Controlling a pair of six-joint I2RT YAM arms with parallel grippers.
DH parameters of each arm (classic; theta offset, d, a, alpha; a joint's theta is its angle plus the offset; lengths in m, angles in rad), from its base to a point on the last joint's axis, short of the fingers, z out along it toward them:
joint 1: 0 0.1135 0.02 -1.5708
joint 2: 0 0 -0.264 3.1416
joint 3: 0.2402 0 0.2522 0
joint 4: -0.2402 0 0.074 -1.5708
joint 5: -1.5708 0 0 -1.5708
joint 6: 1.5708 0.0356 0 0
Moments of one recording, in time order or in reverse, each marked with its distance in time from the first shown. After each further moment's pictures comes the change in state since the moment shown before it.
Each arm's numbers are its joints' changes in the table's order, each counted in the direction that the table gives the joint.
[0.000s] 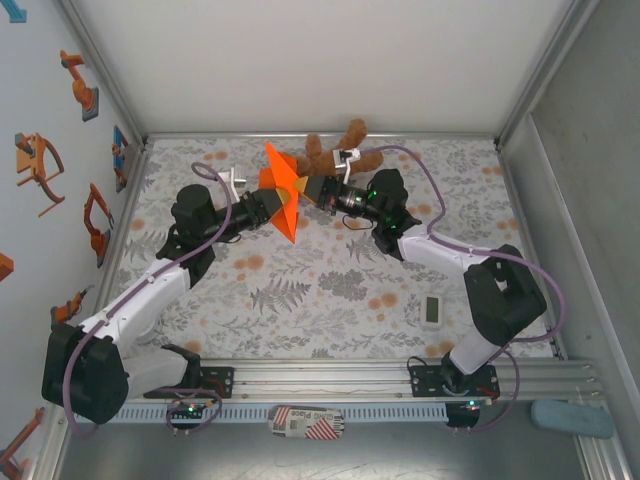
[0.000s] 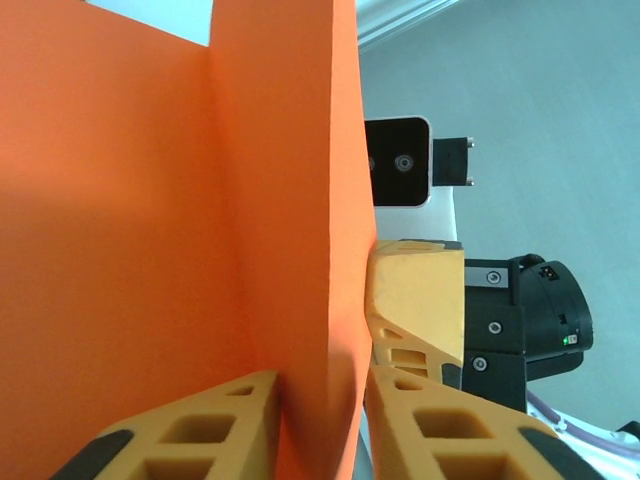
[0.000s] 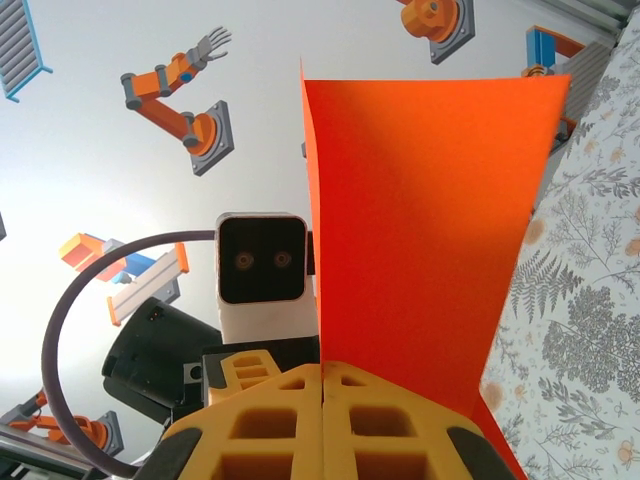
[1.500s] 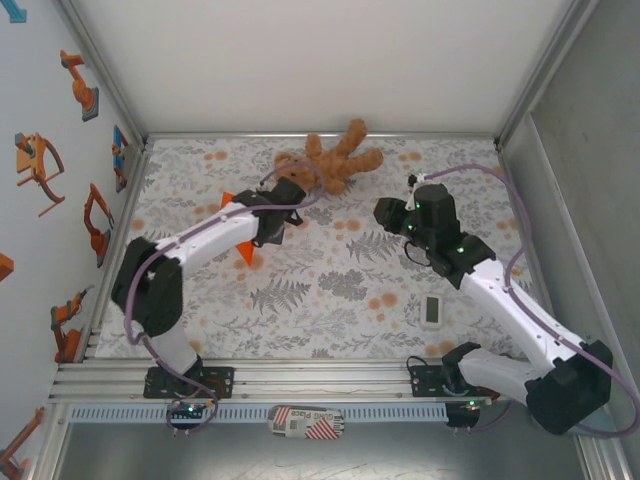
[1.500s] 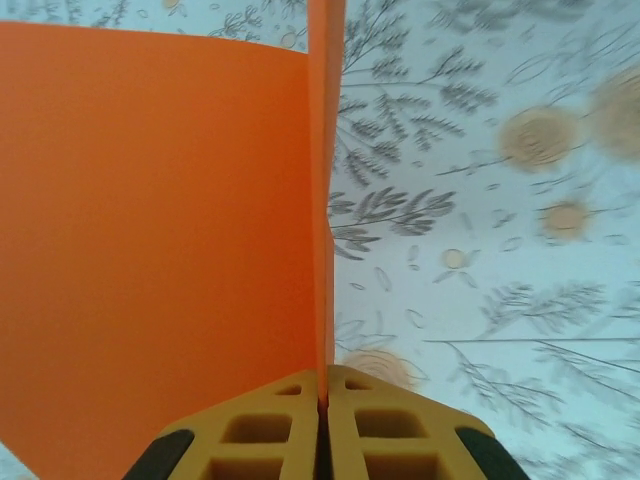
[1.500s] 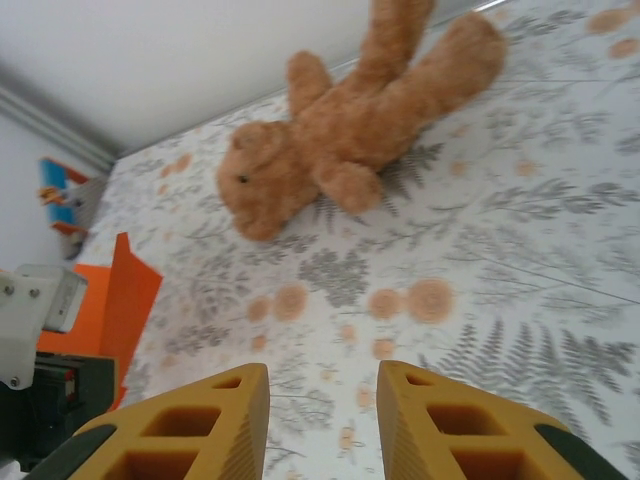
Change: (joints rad) left arm -0.293 0.600 0.599 -1.266 1.304 0.597; right arm -0.108 -0.550 -0.095 -1.104 -0.727 -0.638
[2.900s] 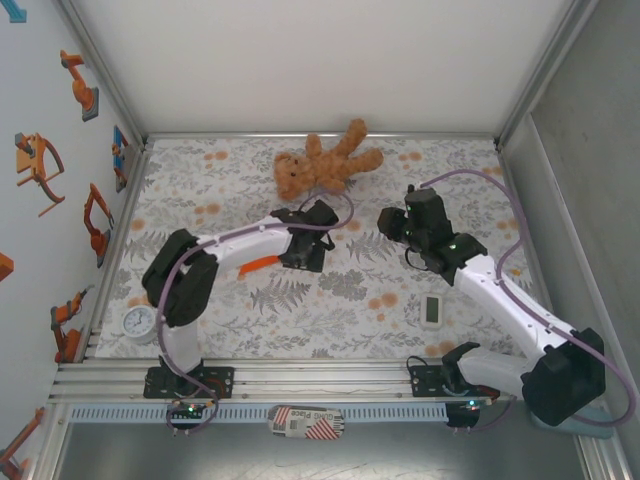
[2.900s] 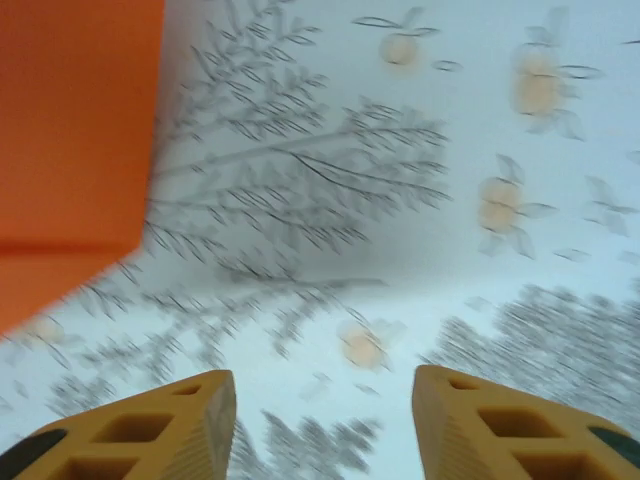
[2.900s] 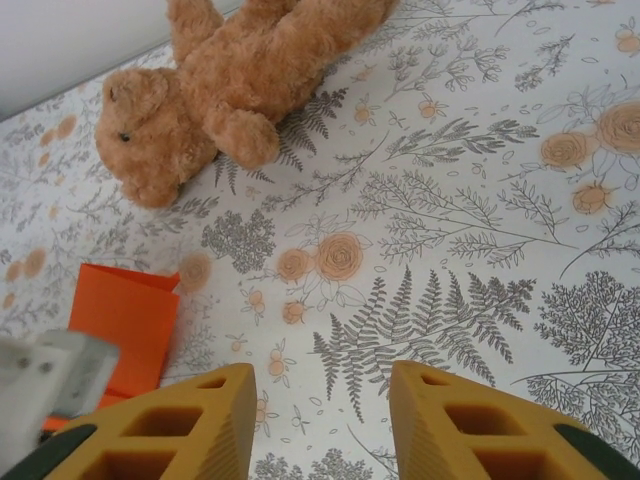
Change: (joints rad) left arm -0.154 0.067 -0.044 0.136 -0.499 -0.193; right arm -0.003 0.065 -0.025 -0.072 -0.068 0.013
